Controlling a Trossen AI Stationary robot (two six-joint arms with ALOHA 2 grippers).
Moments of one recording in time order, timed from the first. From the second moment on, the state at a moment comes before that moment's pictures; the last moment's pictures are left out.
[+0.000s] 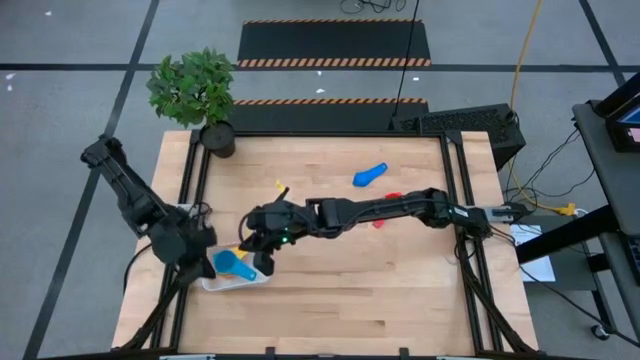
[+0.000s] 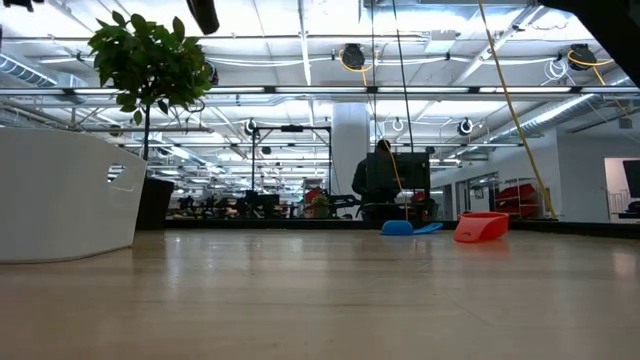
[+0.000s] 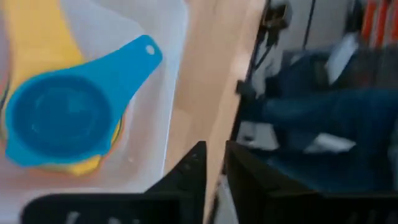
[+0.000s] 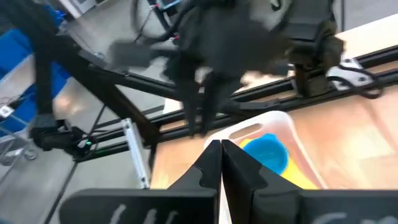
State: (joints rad) left arm -0.80 0.74 0.71 -0.78 -0.02 -1.27; right arm 0.14 2.28 2.24 -0.34 -0.13 0.46
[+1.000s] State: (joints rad) left arm -0.72 1.17 0.70 -0.69 -0.06 -0.82; right arm 0.11 2.21 2.24 -0.78 -0.21 0.65
